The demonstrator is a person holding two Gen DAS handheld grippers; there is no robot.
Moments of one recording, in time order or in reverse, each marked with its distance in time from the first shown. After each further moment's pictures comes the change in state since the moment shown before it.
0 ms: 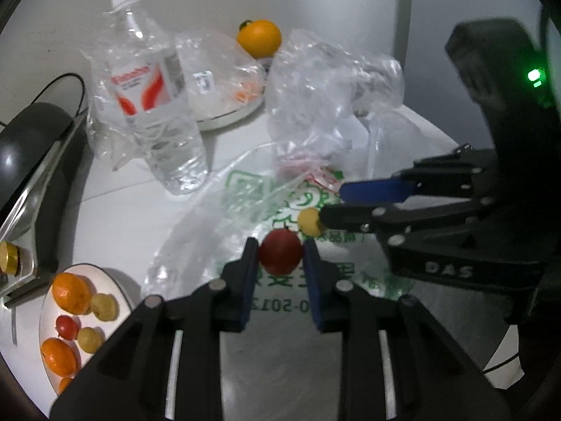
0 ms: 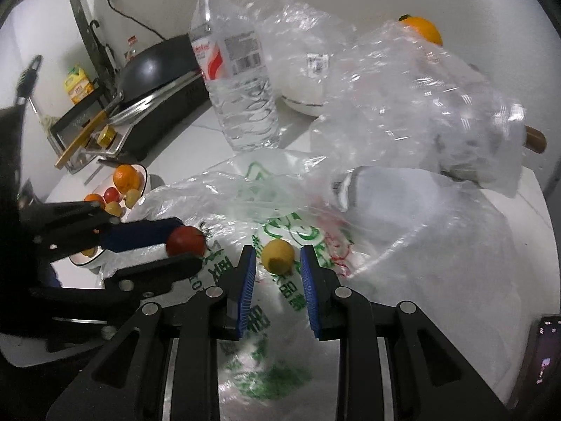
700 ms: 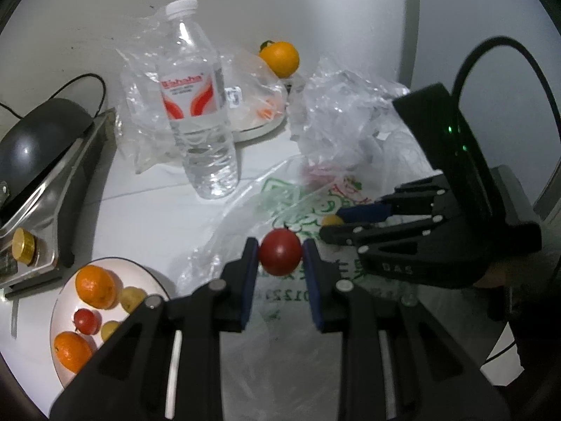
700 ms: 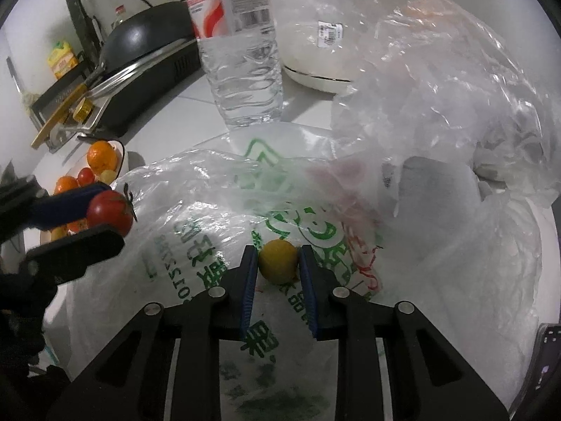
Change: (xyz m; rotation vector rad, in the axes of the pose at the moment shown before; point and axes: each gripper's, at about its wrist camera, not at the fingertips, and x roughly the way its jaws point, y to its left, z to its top) left arm -0.028 0.025 -0.013 -0.036 -0.083 0.004; right arm 0.034 0.018 0.006 -0.039 0.088 -0.078
